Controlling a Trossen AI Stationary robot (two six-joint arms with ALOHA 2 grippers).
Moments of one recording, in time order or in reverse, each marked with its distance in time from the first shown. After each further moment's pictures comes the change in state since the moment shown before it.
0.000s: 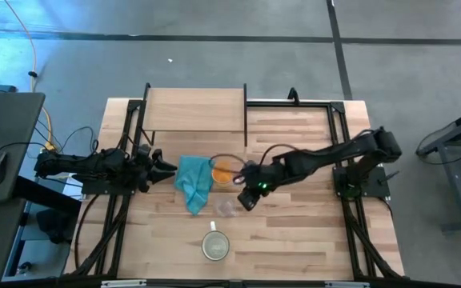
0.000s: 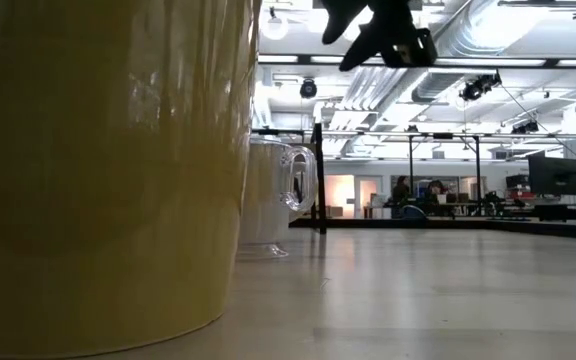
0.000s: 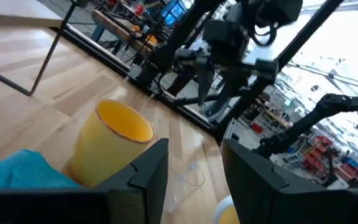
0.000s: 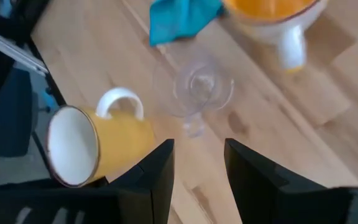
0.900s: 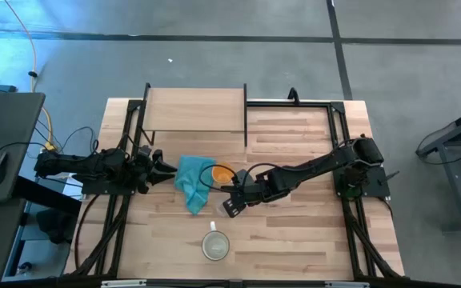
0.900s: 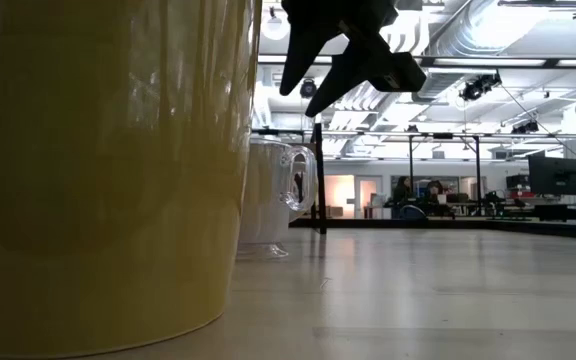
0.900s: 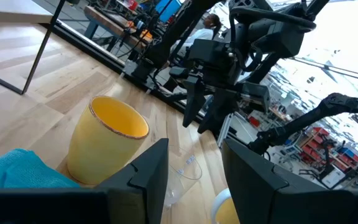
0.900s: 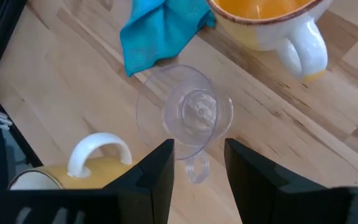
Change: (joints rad) left arm 0.000 0.000 0.000 -0.005 0.028 0.017; right arm 0.051 0.171 0.072 0.047 0.184 0.198
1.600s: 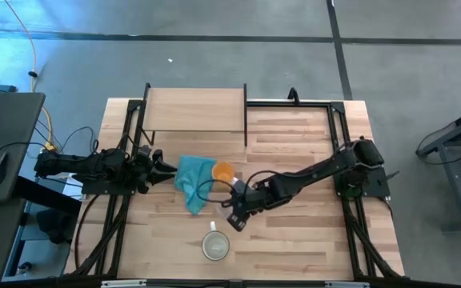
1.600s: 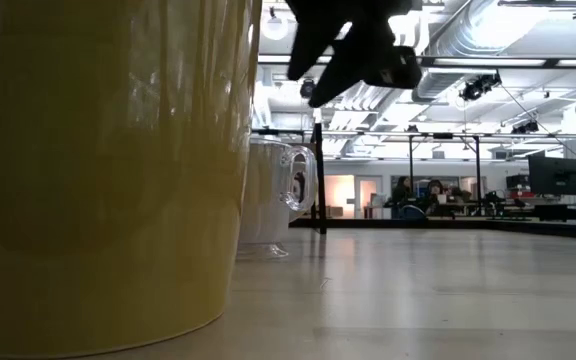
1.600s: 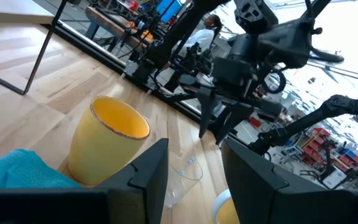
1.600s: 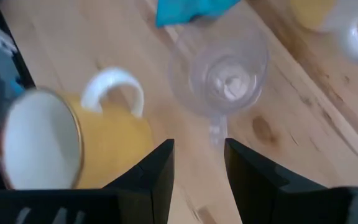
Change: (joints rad) left arm -0.001 0.000 0.000 0.000 -0.005 0.000; right arm 0.060 0.007 -0.002 0.013 -0.070 -0.211
